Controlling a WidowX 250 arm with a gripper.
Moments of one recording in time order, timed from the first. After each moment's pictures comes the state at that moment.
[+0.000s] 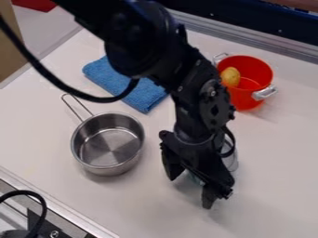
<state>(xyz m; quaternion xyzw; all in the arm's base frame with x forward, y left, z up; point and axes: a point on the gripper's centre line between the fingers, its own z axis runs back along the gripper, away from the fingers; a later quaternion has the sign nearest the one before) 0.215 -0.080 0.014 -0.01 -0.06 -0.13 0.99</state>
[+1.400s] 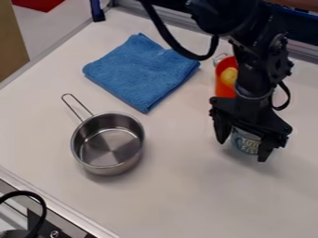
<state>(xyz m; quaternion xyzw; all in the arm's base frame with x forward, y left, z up) 0.295 -0.111 0.018 -0.02 -0.08 -0.05 1.00</state>
